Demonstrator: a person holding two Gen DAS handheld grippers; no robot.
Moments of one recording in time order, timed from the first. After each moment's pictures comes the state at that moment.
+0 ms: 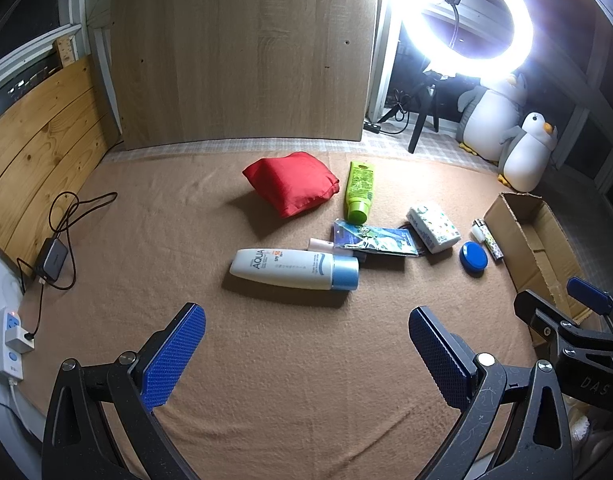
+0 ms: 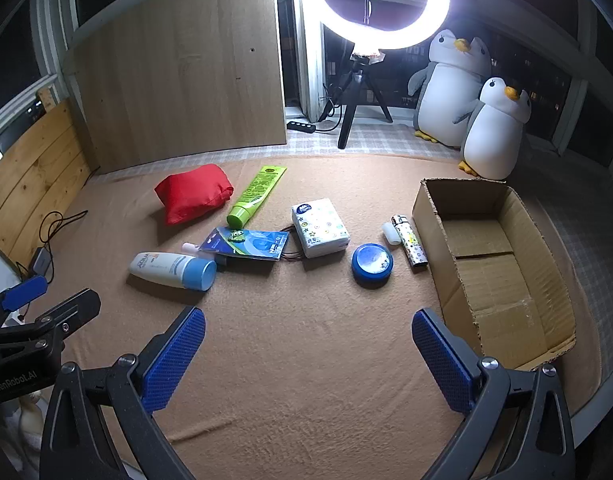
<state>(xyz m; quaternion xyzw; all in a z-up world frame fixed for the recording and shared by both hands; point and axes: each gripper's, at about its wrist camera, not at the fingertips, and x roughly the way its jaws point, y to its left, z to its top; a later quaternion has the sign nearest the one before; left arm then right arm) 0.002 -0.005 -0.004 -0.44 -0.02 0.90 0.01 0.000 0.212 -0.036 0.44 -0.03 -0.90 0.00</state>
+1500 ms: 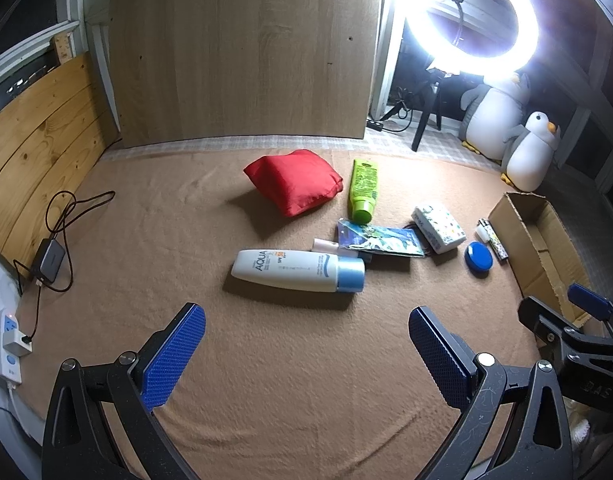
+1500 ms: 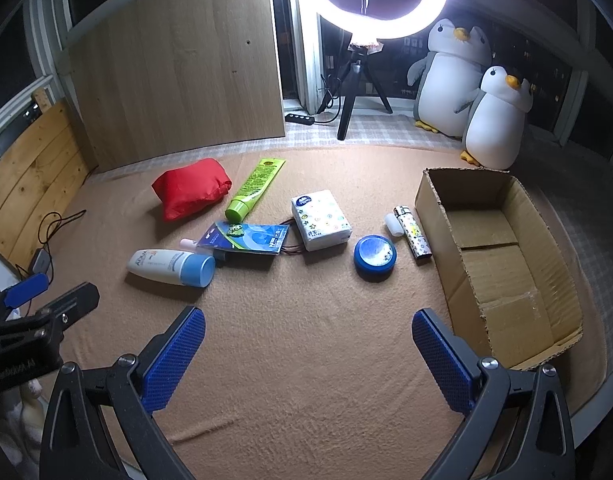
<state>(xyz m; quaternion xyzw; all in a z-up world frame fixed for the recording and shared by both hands) -0.007 -0.013 -0.010 -0.44 -0.03 0.90 0.01 -0.004 0.212 -0.044 0.45 -0.04 -0.89 0.00</state>
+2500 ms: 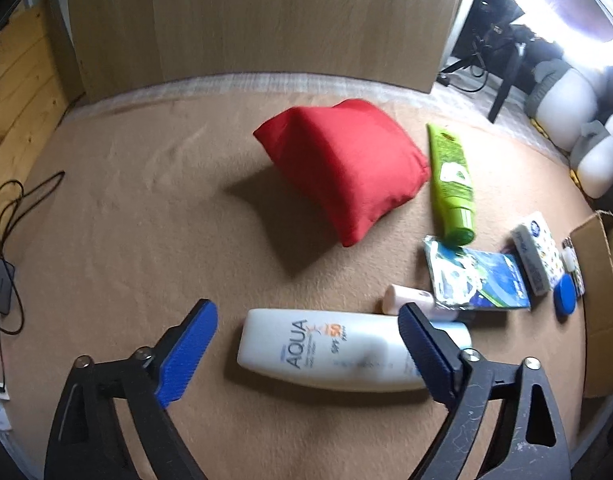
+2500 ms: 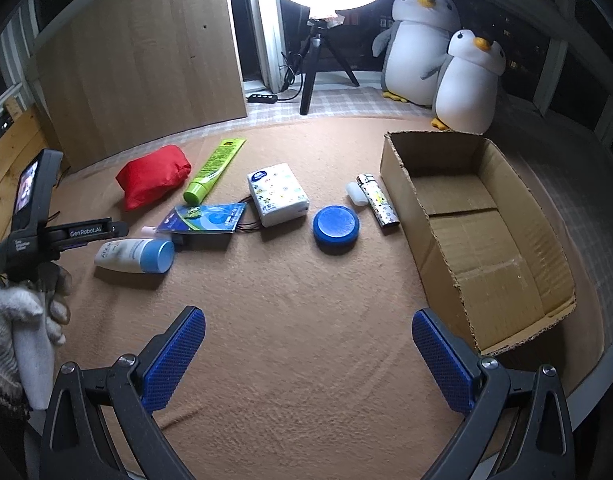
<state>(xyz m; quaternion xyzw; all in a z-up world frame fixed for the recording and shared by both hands) -0.162 -0.060 -0.117 -0.54 -0.05 0.84 0.00 -0.002 0.242 -0.065 0.48 -0.06 -0.88 -0.04</state>
